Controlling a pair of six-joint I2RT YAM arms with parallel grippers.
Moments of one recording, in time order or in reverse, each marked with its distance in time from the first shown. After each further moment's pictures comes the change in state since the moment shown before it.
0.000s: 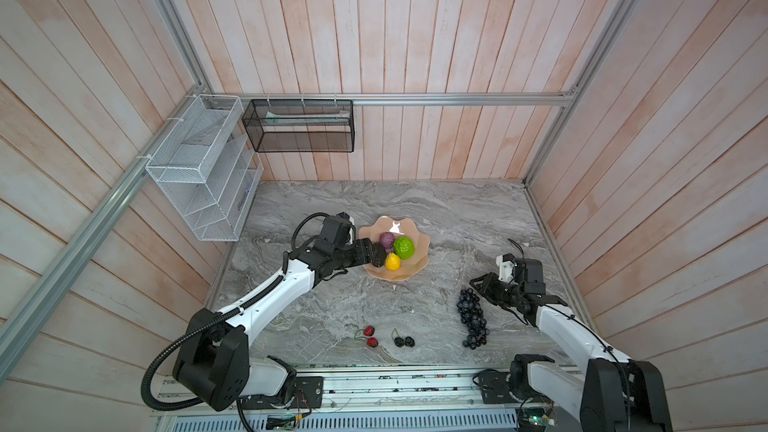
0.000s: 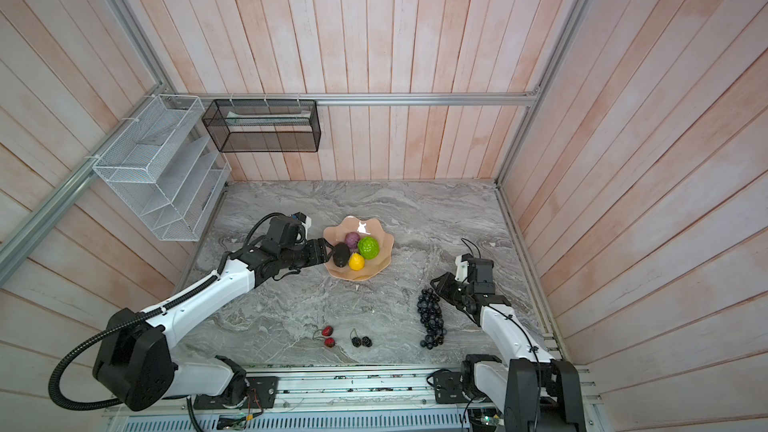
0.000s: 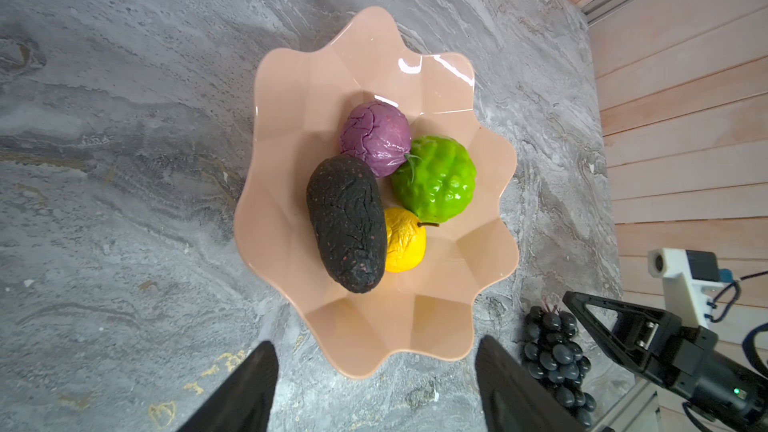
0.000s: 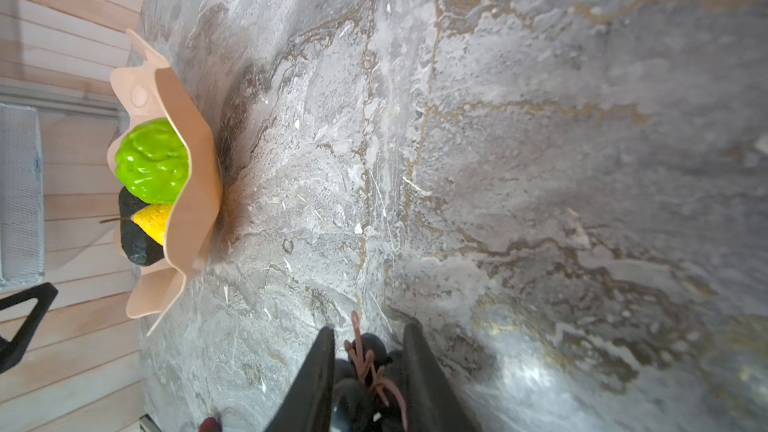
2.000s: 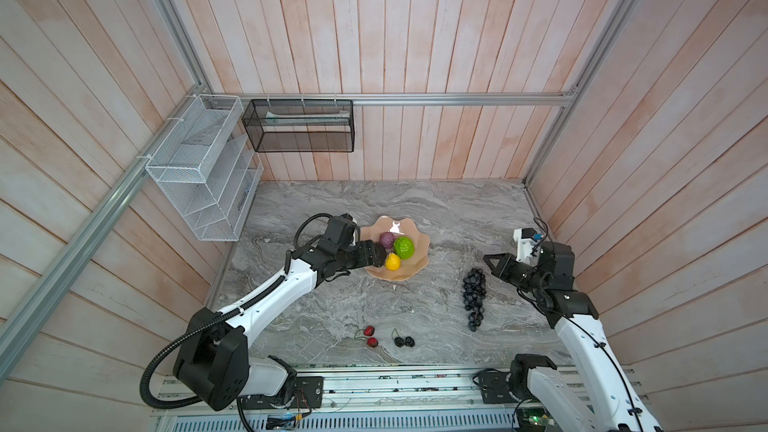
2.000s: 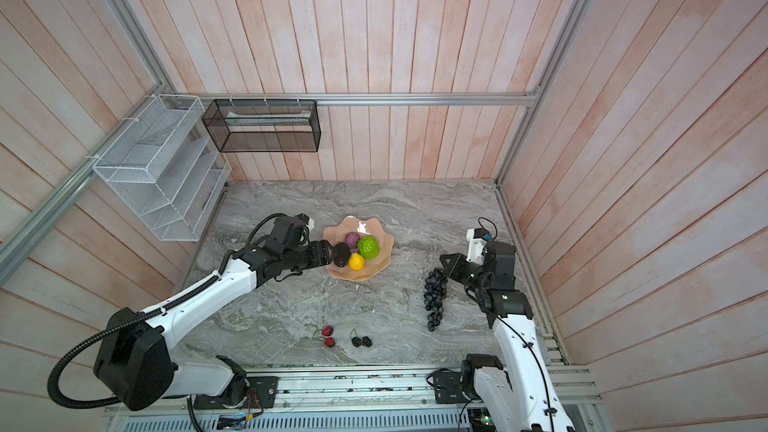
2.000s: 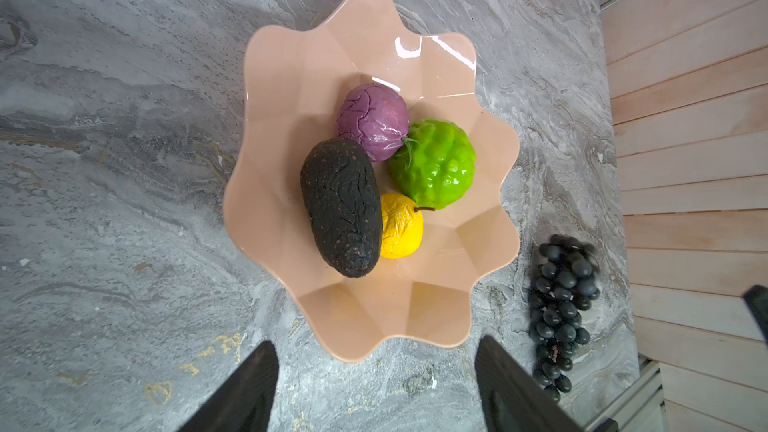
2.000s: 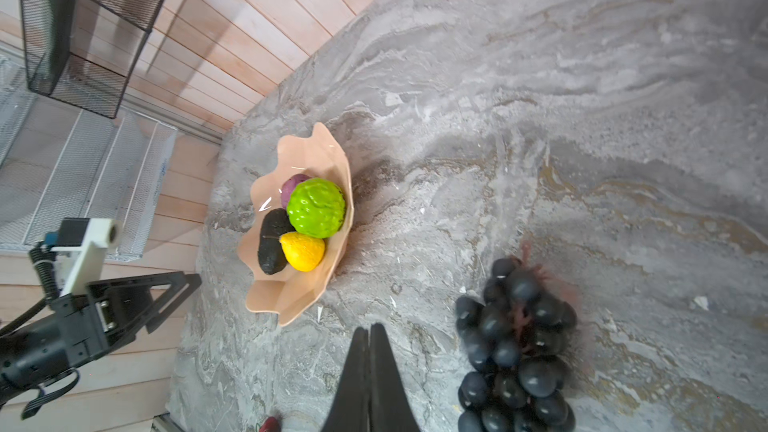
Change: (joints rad) left arm -0.036 0.004 0.023 -0.055 -0.027 -0.015; right arm -0.019 -0.232 0.291 -0.222 -0.057 -0.071
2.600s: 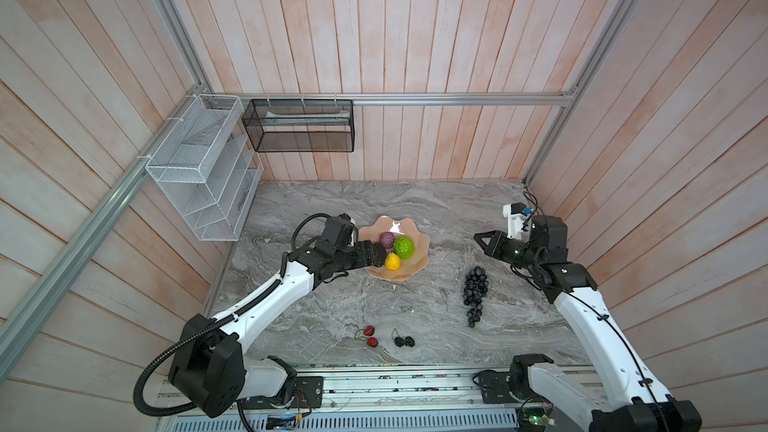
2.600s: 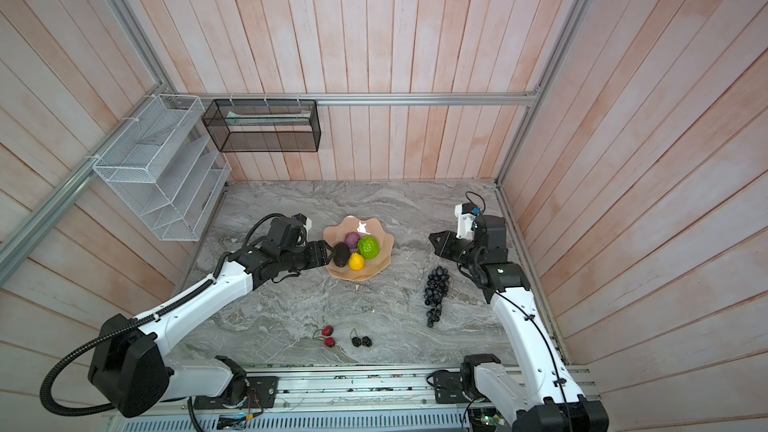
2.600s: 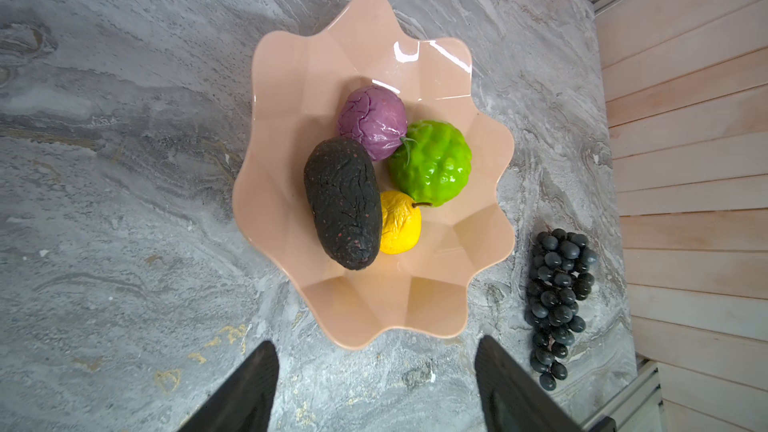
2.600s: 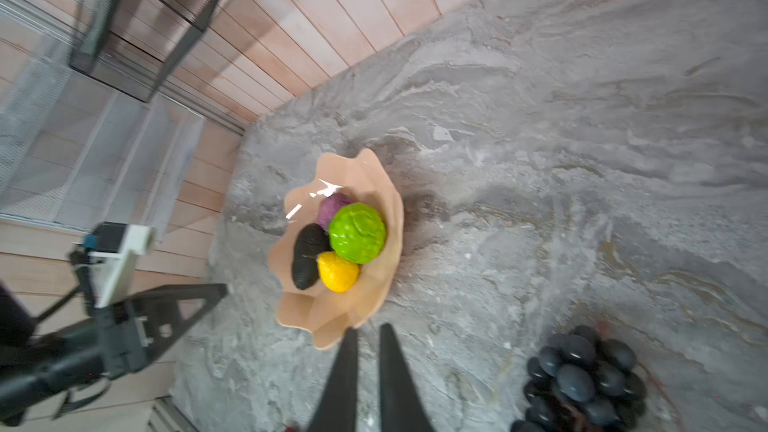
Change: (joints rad) left arm 0.000 -0.044 -0.011 -0.016 -0.014 -0.001; right arm 0.103 0.167 0.161 -0.009 0.073 -0.024
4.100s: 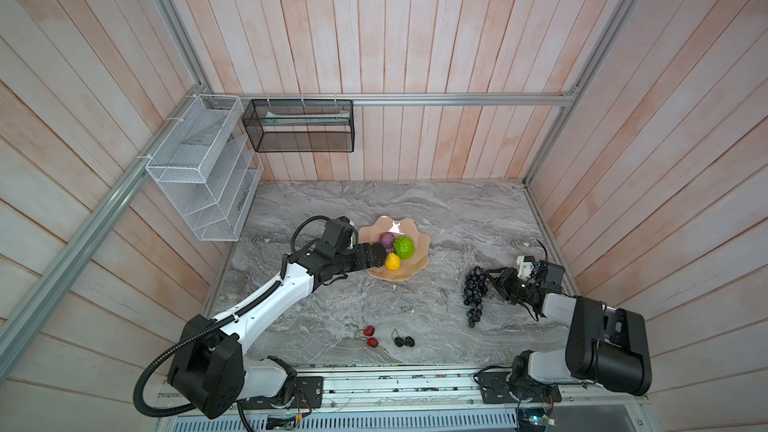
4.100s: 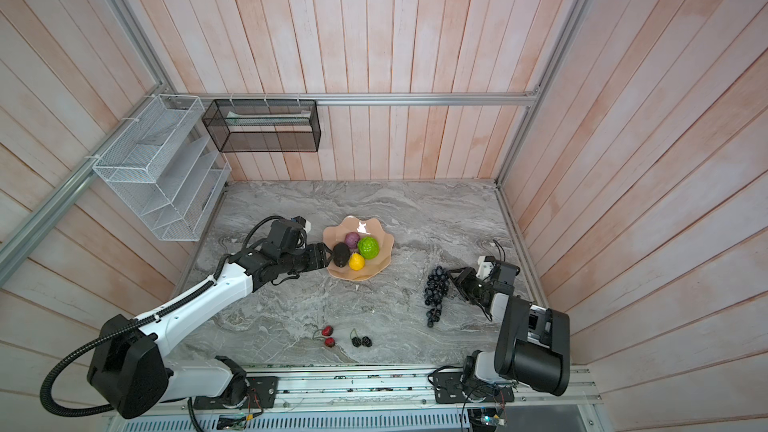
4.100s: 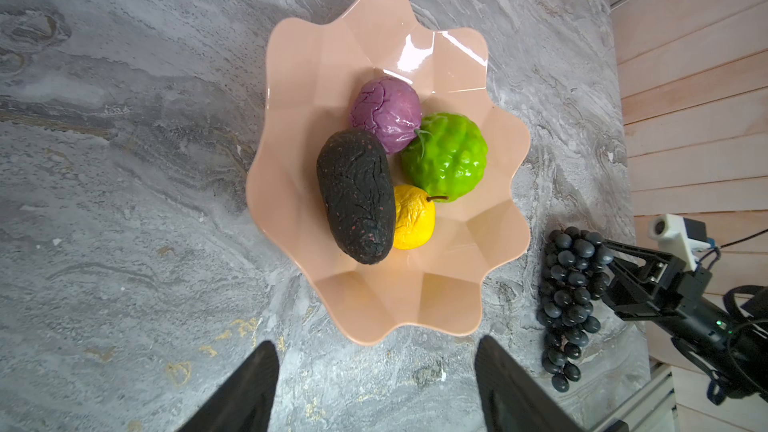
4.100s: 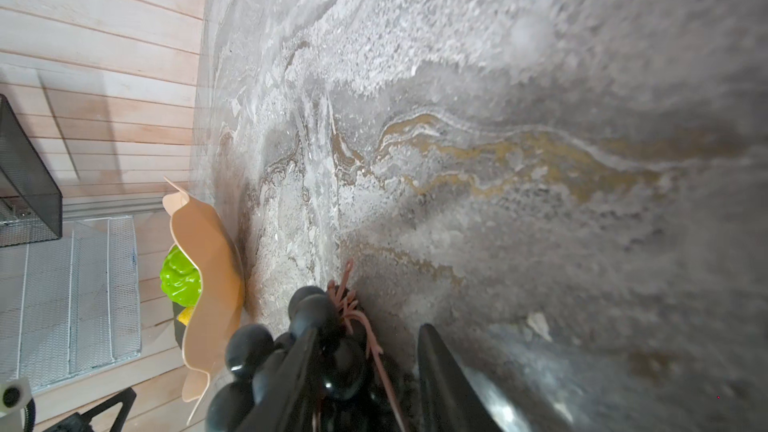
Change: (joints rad) left arm 0.000 0.002 -0.021 0.001 -0.011 0.001; right arm -0.394 0.418 -0.460 0.607 -0.265 0.129
